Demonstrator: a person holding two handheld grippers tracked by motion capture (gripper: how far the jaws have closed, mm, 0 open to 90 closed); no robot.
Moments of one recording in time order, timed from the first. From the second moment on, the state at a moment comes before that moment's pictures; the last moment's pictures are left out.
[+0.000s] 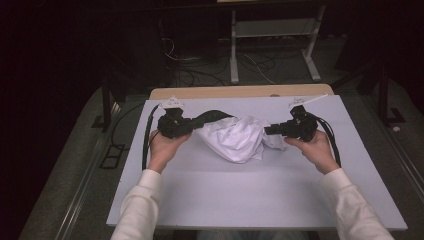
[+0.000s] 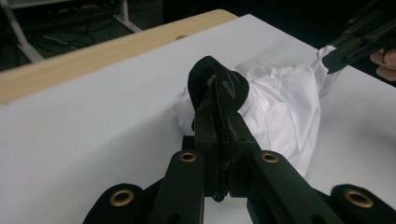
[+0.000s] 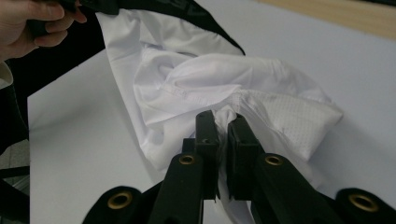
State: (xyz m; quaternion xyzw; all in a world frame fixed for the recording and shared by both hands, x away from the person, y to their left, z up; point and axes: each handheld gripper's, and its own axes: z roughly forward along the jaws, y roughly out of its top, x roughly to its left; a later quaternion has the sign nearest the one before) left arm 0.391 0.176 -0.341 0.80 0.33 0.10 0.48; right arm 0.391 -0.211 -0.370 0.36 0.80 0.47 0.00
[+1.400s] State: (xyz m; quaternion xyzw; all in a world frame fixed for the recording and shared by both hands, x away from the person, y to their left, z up) left arm 0.398 0.087 -0.281 0.79 0.30 0.07 0.53; right arm 0.360 -0.244 -0.361 0.42 0.78 0.46 0.07
